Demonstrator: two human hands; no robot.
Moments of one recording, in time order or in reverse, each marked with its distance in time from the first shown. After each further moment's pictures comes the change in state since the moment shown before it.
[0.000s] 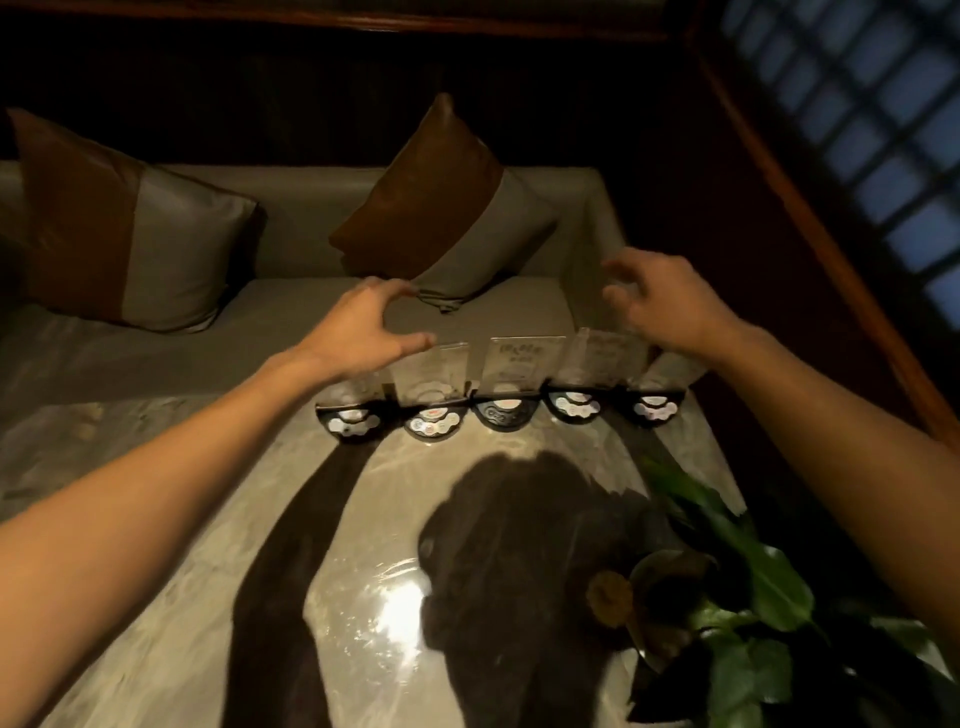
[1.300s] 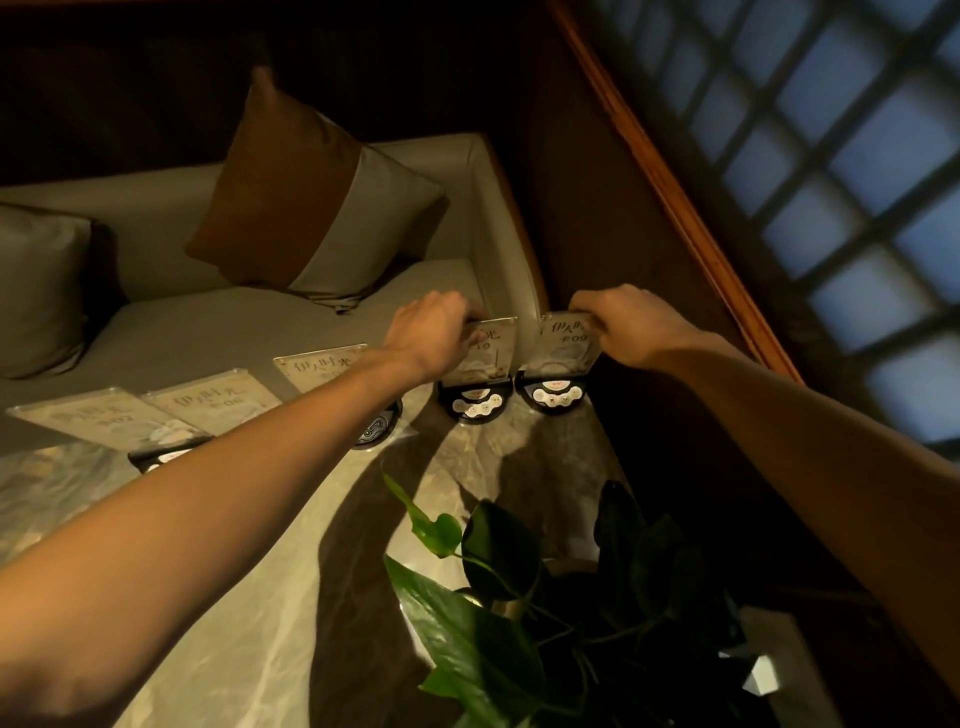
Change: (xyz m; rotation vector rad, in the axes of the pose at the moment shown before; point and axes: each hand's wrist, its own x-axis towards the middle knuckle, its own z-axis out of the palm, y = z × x) left_hand 0.122 0.209 0.189 0.273 -0.090 0.247; right_hand -0.026 0.223 -0.010 -0.076 -0.283 0.052
